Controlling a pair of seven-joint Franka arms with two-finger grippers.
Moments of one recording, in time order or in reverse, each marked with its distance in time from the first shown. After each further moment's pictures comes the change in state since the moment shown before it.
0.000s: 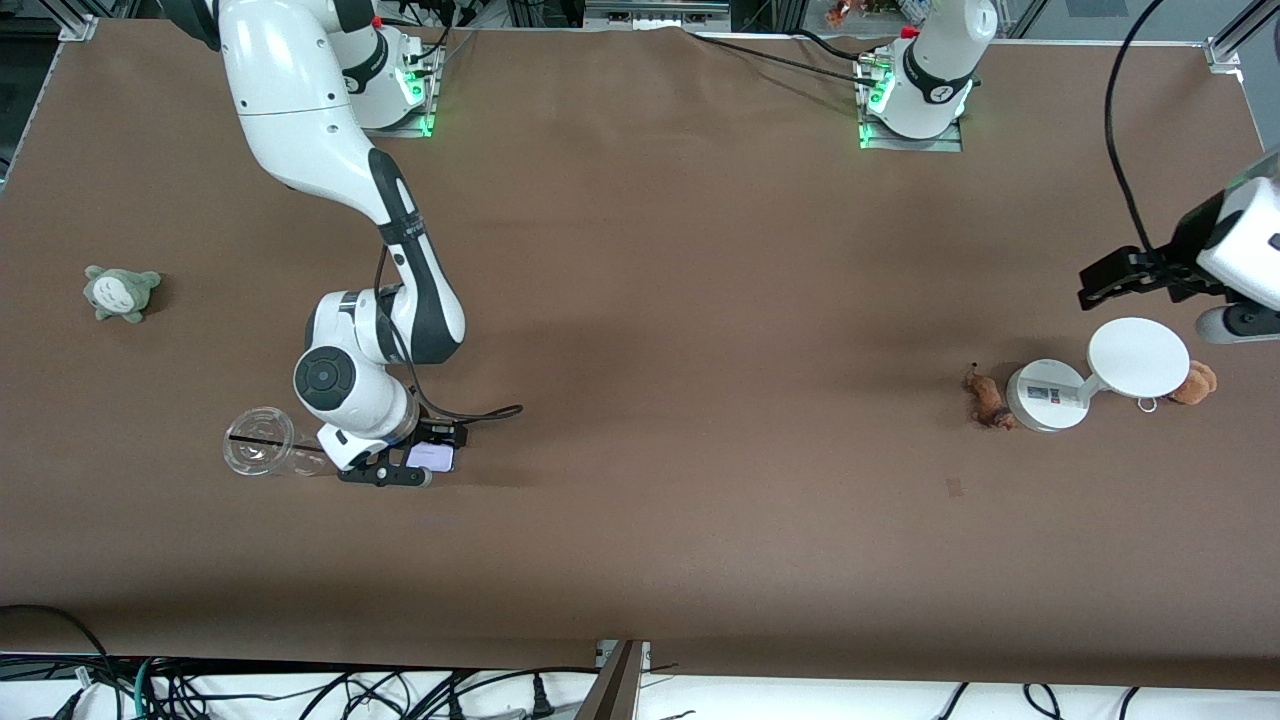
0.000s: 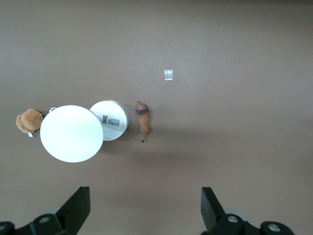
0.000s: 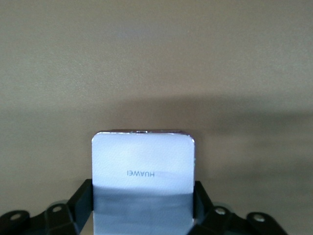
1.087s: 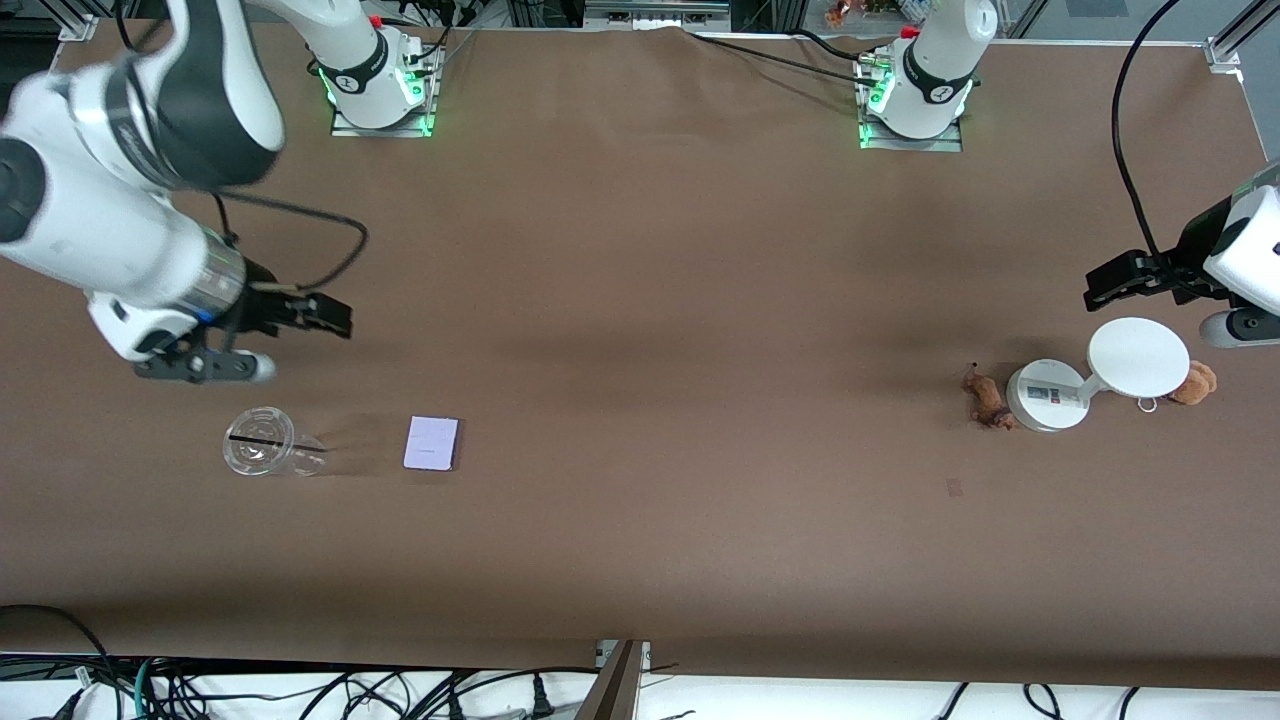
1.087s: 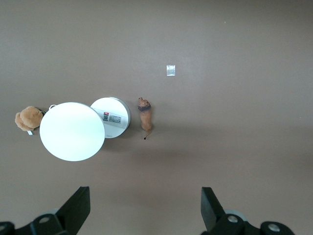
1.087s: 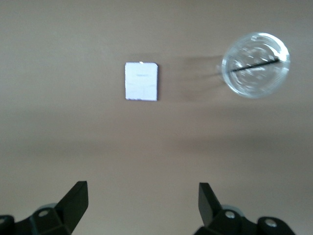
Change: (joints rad) left arm -0.001 -0.002 0.005 -0.024 -0.002 0.003 0.011; right arm 0.000 -0.575 -0.088 0.019 -0.150 -0.659 -0.005
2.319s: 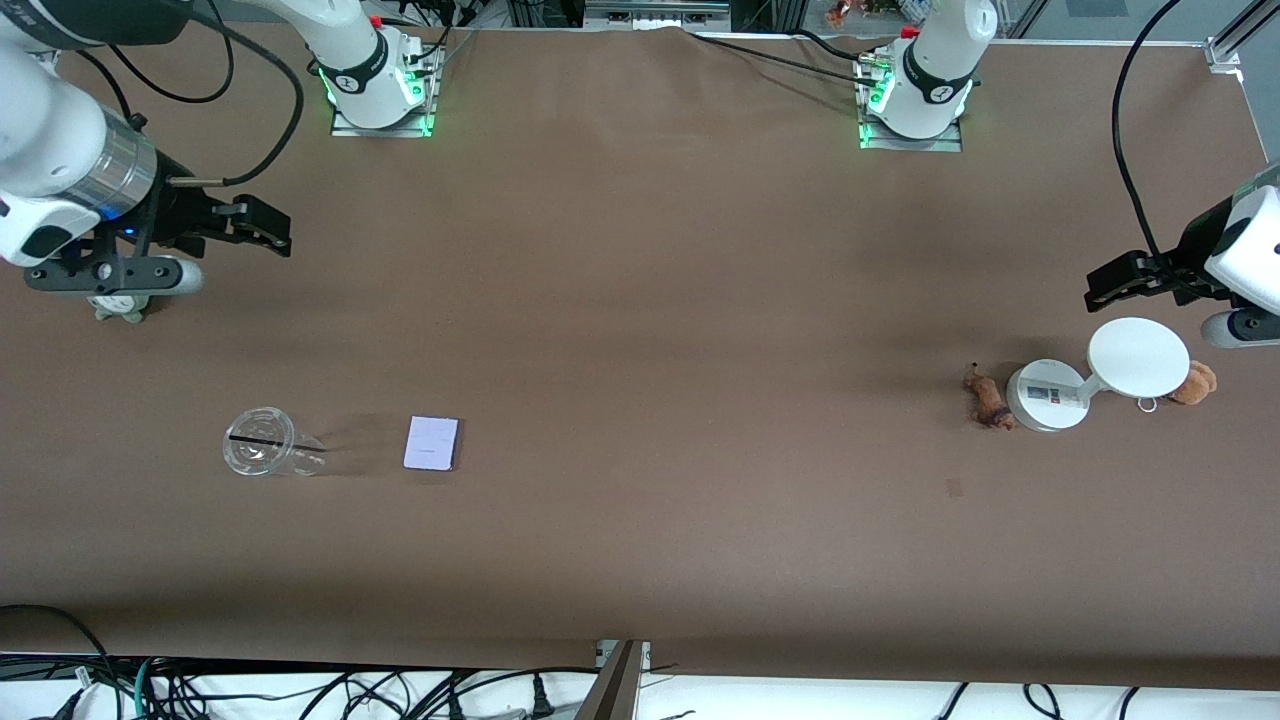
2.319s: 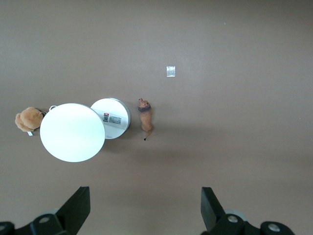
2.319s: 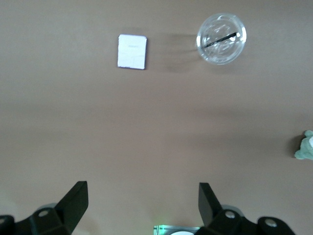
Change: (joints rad) left arm 0.000 0.000 0.000 0.000 0.000 0.004 0.000; right arm -0.014 -0.089 0.043 0.117 -0.086 -0.266 -0.008
